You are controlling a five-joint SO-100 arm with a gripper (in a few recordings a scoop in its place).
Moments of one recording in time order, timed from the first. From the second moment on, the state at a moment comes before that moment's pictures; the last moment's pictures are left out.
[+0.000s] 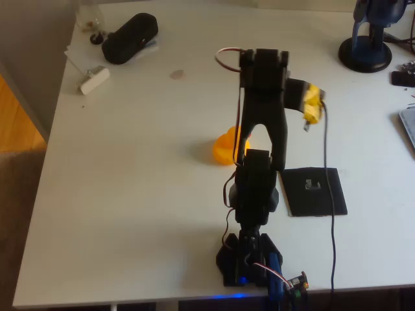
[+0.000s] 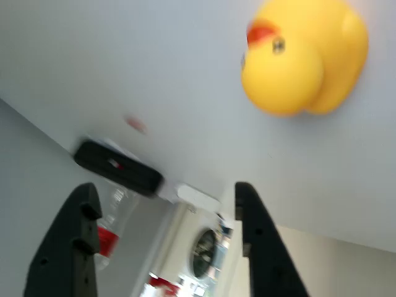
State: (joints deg) arm 14.9 102.6 80.9 88.6 -2.1
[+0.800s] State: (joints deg) arm 18.3 81.6 80.3 88.6 -2.1
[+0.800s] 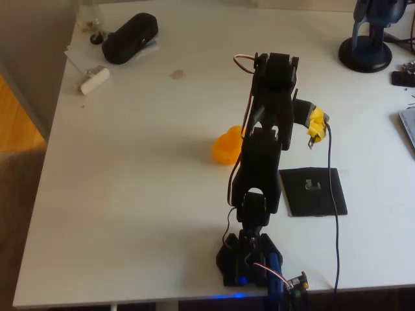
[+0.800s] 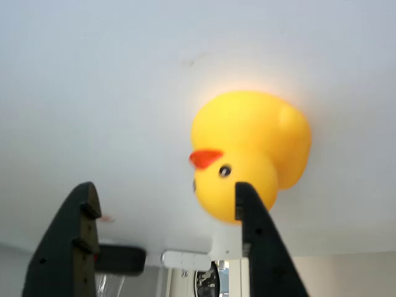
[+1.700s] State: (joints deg) arm 24.3 70.7 78.0 88.2 -2.2
